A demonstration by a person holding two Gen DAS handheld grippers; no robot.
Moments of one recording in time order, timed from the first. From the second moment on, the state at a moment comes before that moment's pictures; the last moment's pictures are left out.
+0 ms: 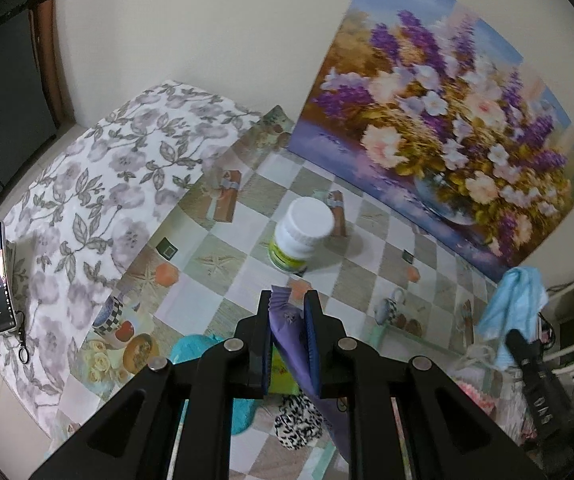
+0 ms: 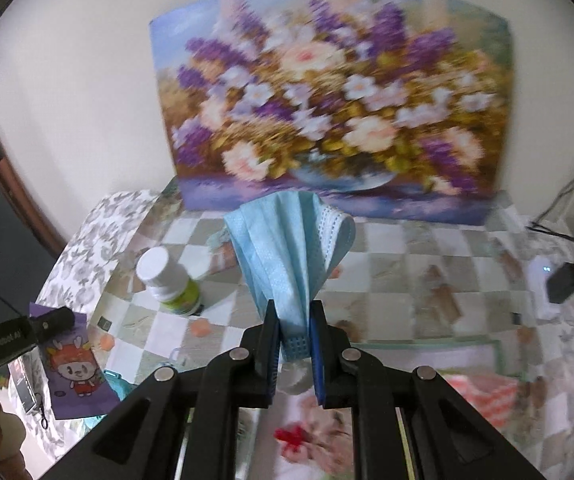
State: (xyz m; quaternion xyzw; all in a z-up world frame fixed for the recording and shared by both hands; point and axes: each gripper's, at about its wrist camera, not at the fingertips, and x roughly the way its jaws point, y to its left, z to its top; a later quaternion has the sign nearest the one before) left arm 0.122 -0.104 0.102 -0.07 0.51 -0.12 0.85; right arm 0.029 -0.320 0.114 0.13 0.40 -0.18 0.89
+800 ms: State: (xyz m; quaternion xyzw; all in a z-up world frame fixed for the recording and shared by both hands) left arm 0.022 -0.189 0.094 0.02 0.52 -0.23 0.83; right arm -0.124 -0.403 0.147 0.19 0.34 -0.31 0.86
